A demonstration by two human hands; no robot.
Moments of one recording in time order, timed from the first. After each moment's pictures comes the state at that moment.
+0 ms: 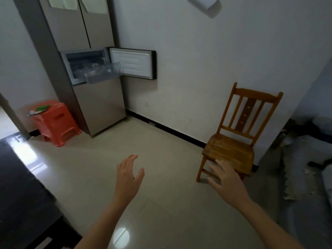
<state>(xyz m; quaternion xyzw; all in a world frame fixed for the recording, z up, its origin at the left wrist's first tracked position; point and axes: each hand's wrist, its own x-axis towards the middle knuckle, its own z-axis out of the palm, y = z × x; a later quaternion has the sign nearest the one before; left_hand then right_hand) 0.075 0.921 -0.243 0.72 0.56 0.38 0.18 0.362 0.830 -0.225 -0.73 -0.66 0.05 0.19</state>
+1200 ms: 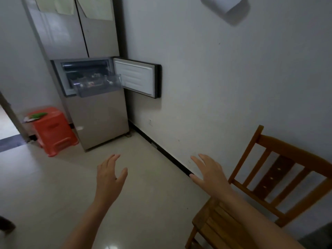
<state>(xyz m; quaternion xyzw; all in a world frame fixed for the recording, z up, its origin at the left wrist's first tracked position) 0.333 1.271 -0.220 0.63 0.66 0.41 0.06 0.637 1.280 -0.199 -0.61 -0.78 0.06 0.12</state>
